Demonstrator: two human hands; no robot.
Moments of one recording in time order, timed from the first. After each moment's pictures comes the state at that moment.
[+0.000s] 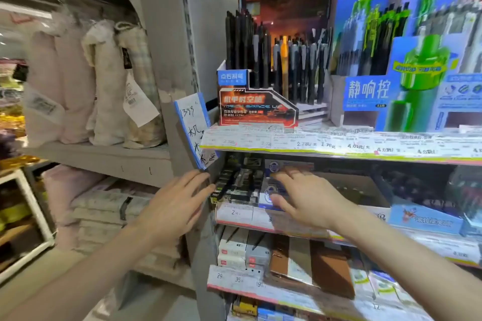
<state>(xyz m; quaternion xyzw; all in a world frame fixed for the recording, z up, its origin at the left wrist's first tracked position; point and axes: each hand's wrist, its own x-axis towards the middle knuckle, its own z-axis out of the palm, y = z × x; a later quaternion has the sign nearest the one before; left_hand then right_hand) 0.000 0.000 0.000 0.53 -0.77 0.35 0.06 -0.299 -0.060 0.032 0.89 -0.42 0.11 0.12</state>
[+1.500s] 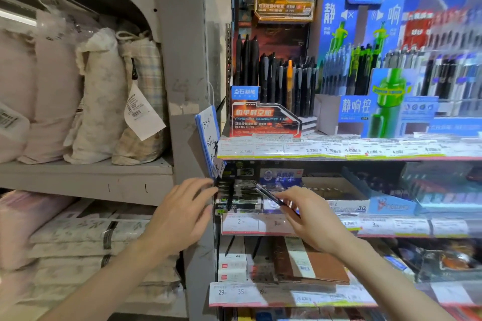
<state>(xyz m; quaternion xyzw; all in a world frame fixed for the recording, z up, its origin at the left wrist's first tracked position) 0.037 -0.012 -0.006 0.44 -0.81 0.24 0.30 -0.259 -0.007 0.006 0.81 -0.51 0.30 0.04</state>
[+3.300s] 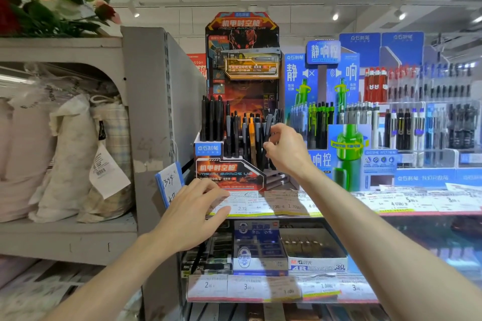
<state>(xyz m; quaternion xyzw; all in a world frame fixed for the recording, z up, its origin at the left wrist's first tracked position) -0.061 -0.042 0.103 0.45 -0.81 0.16 0.34 -0.285 -0.090 0.205 0.69 -0.53 0.50 -0.01</state>
